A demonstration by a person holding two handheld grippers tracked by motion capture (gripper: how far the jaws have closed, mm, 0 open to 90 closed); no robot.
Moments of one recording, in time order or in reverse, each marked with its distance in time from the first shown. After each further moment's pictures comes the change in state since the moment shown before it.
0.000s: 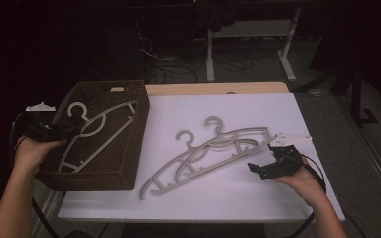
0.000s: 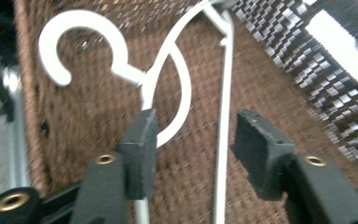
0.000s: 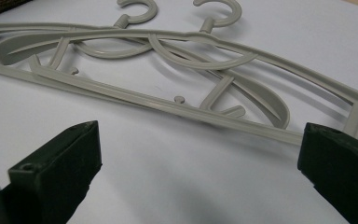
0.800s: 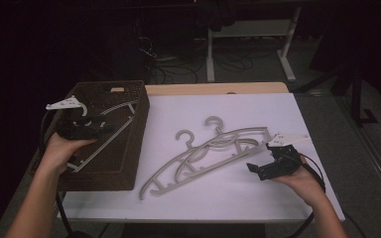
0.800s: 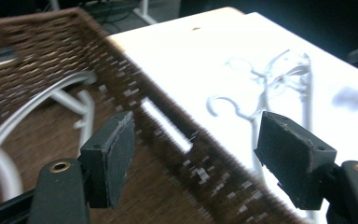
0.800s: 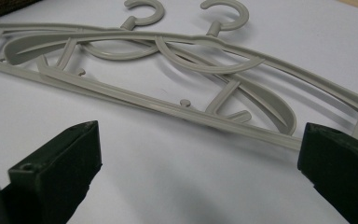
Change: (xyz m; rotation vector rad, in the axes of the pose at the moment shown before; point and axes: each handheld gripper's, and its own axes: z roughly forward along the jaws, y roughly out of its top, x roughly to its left) left arm -0.094 0.036 0.013 -0.178 -0.333 0.105; right arm 0.002 0.002 0.002 0.000 0.022 -0.018
